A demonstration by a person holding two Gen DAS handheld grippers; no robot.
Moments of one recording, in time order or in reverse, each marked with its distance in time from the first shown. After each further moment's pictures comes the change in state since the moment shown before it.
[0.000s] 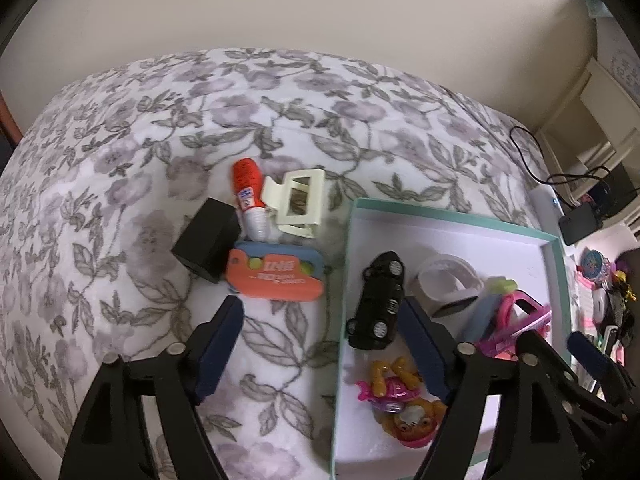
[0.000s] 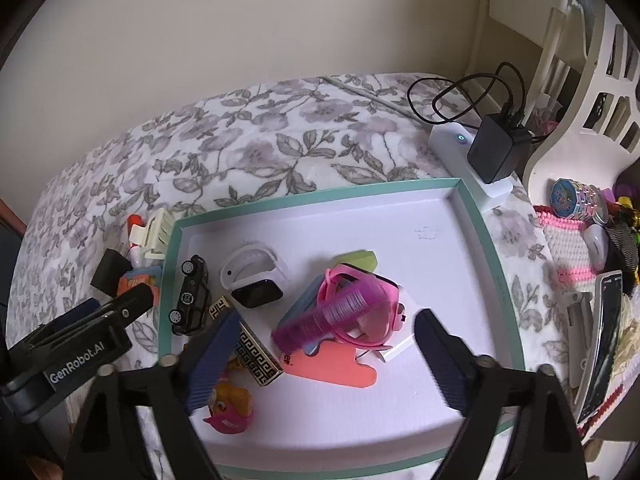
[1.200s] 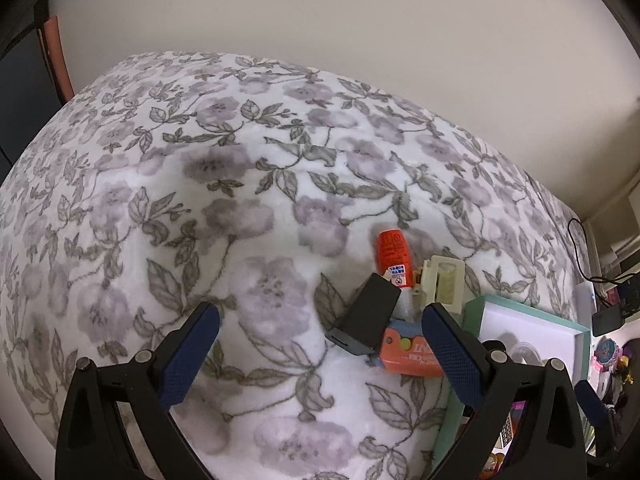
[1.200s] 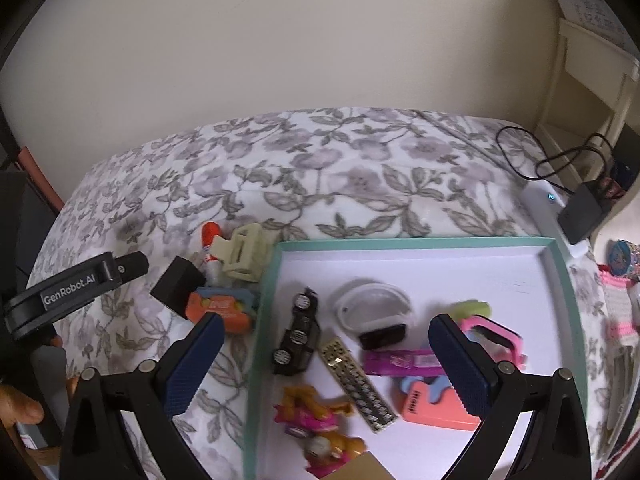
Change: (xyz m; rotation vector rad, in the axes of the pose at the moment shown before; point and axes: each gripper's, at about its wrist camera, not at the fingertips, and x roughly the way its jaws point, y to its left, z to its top) left arm -0.004 0.111 0.030 -0.219 -0.094 0.059; right arm 0.010 0.084 0.007 -0.141 -0.101 0.138
